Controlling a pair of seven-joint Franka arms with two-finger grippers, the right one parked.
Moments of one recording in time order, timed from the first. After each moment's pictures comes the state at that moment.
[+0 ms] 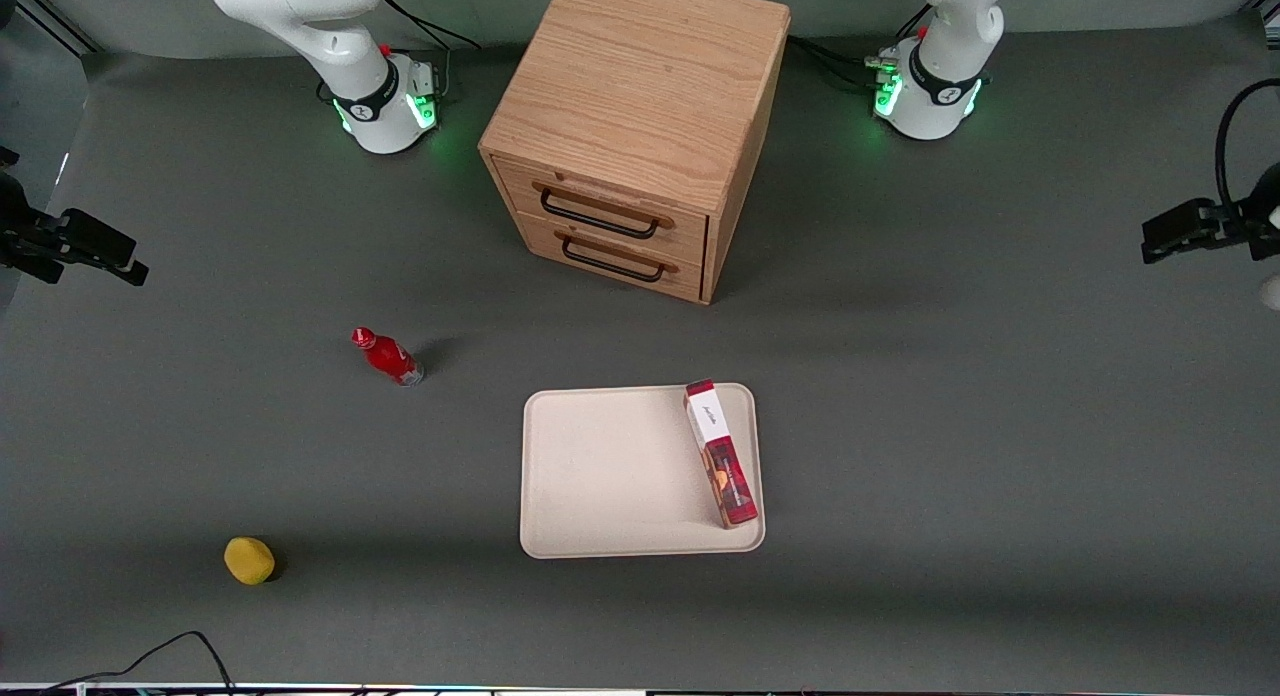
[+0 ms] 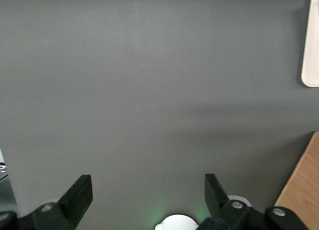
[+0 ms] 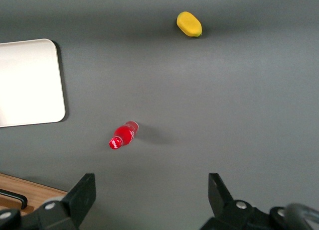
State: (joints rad) arm 0.22 0.10 -0.28 -1.40 0.13 1.37 -0.01
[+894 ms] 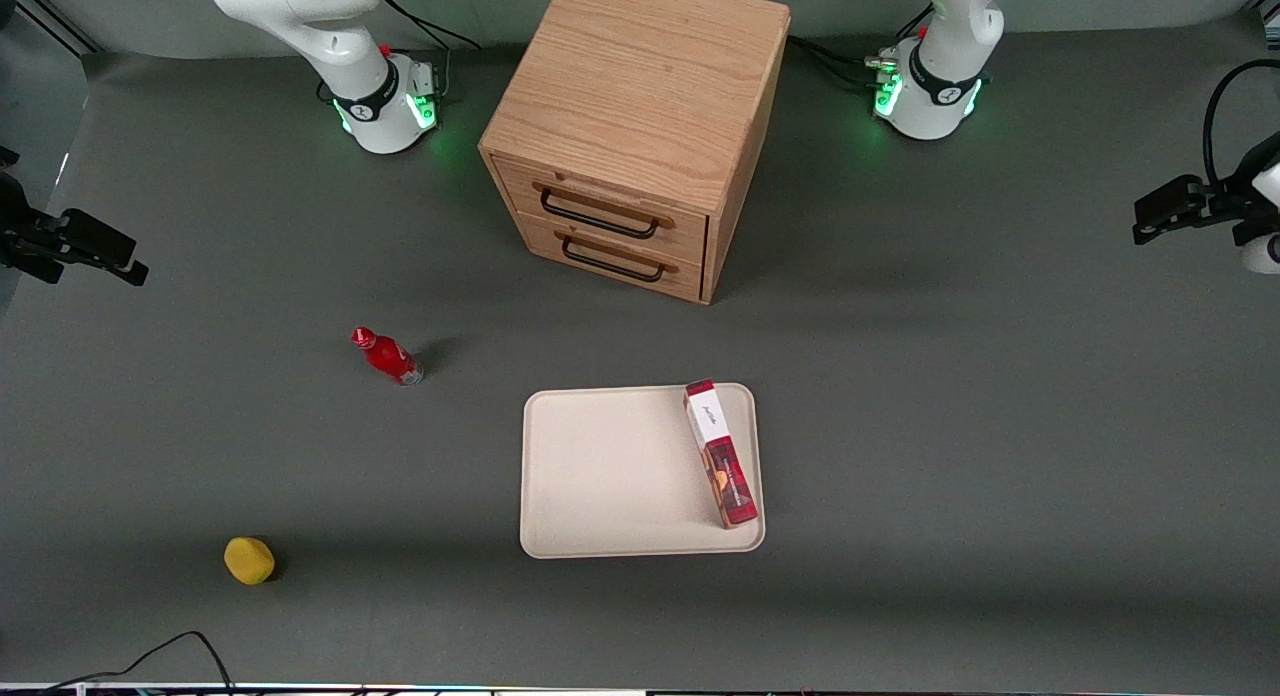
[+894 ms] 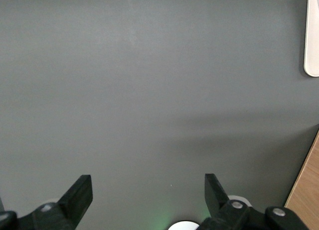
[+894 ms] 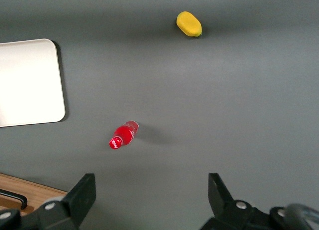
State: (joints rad) arm 0.08 -0.04 -0.06 -1.62 0.06 1.50 0.09
